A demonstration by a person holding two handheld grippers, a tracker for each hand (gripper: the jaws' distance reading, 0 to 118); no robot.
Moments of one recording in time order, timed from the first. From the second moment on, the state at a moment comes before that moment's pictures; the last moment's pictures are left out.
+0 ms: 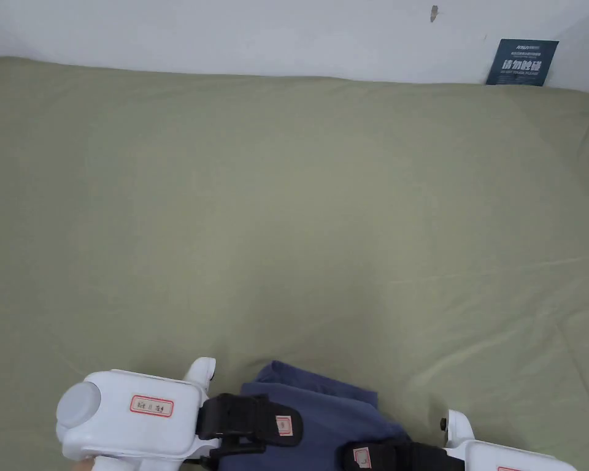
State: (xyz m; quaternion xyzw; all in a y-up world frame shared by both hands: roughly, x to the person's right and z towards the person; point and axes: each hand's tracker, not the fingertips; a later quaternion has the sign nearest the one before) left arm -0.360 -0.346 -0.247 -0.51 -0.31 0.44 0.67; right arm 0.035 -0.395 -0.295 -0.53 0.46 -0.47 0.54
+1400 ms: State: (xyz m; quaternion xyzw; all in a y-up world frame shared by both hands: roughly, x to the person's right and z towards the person) left arm -0.757 -0.173 -0.136 -0.46 0.11 0.30 0.83; right arm 0.024 -0.241 -0.288 -0.43 0.46 -0.33 0.70
